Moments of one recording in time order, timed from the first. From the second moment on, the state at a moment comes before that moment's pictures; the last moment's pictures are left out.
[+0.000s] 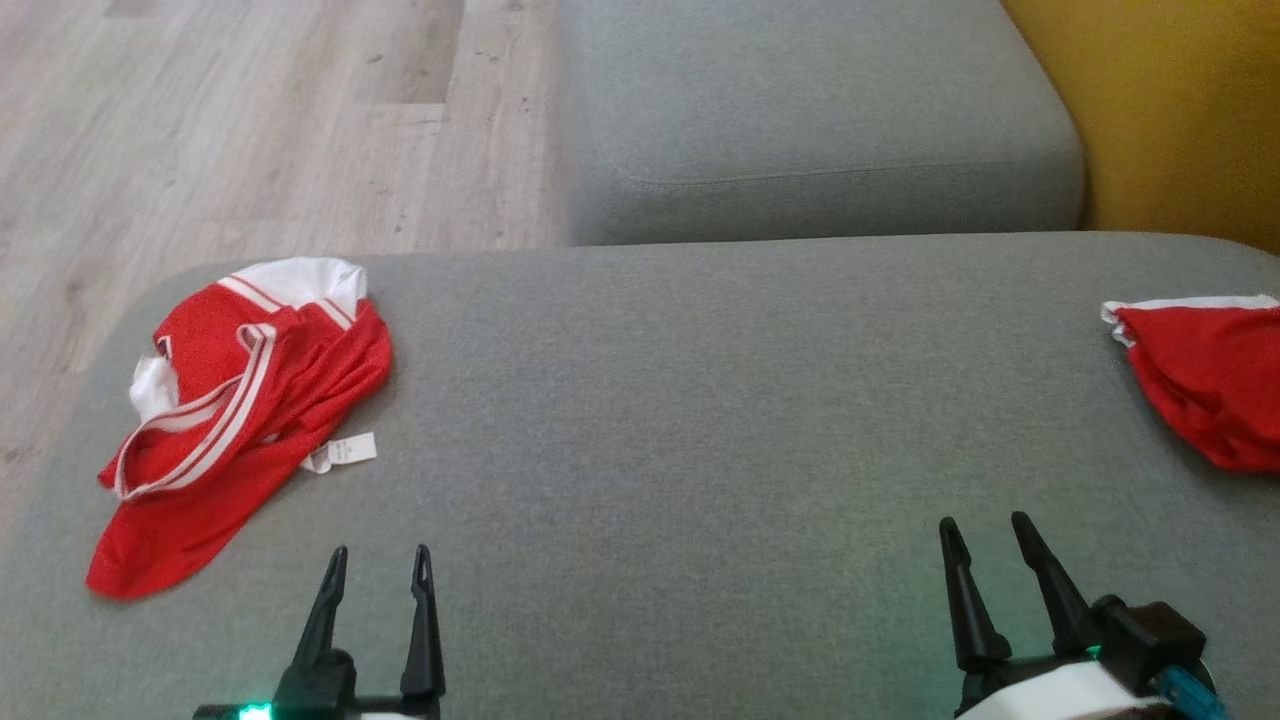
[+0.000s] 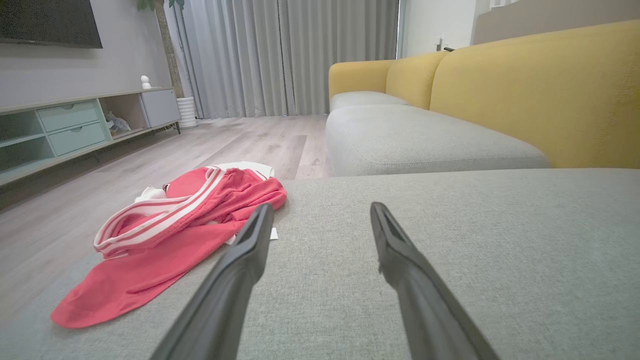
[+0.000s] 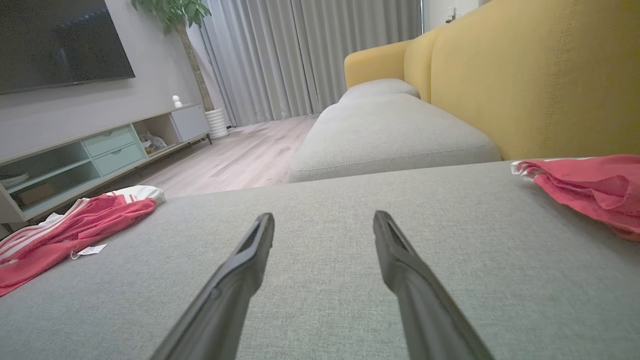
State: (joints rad) left arm 0.11 0.05 -0.16 0.26 -0.08 0.09 -0.26; right arm 0.14 -0.08 0.12 0.24 0.24 0.13 -0.25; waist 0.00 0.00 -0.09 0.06
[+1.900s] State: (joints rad) left arm -0.88 0.17 0.14 1.08 -0.25 -0.01 -0.01; right arm -0.27 -0.39 0.20 0.13 0.19 0.13 -0.26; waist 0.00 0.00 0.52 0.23
